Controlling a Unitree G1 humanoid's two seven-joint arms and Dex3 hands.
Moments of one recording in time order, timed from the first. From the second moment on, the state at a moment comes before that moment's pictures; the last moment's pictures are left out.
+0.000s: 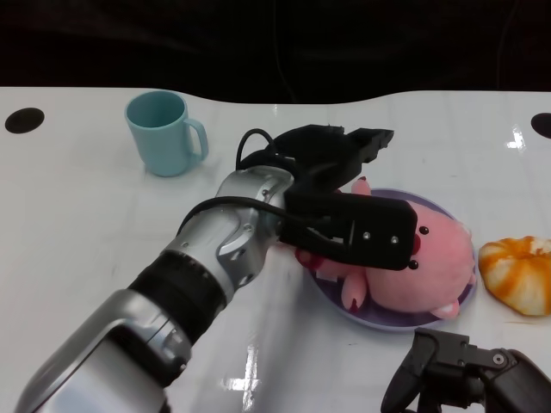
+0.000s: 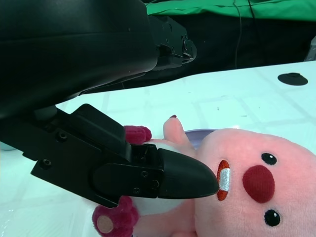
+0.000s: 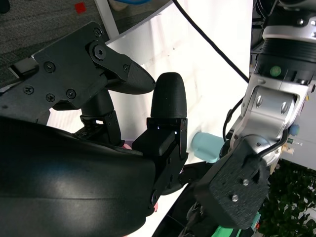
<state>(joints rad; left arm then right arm) -0.89 0.01 -0.59 0.69 0.68 0.01 -0.17 0.50 -0.27 0.16 -0.68 -0.01 0.11 0.27</state>
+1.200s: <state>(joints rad) -0.14 0.19 -0.18 0.01 0.14 -0.41 -0.18 0.50 -0.27 0.12 -0.67 0.00 0.09 0.31</state>
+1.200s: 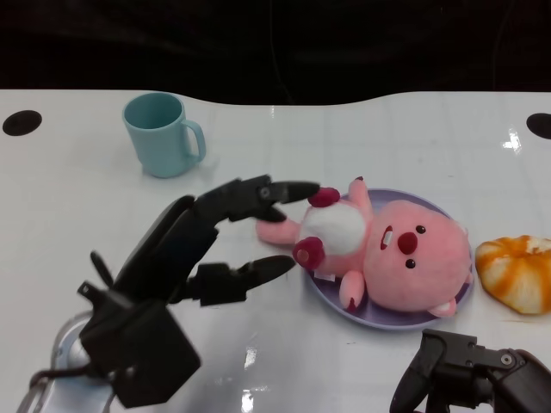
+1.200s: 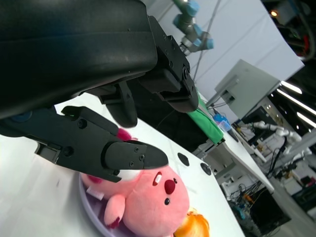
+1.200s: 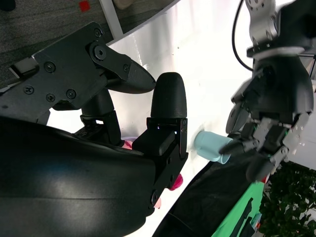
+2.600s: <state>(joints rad) 0.22 0.17 -0.04 -0.54 -0.40 0.62 -0.26 0.50 -0.28 0.10 -0.66 0.00 0.08 0.32</state>
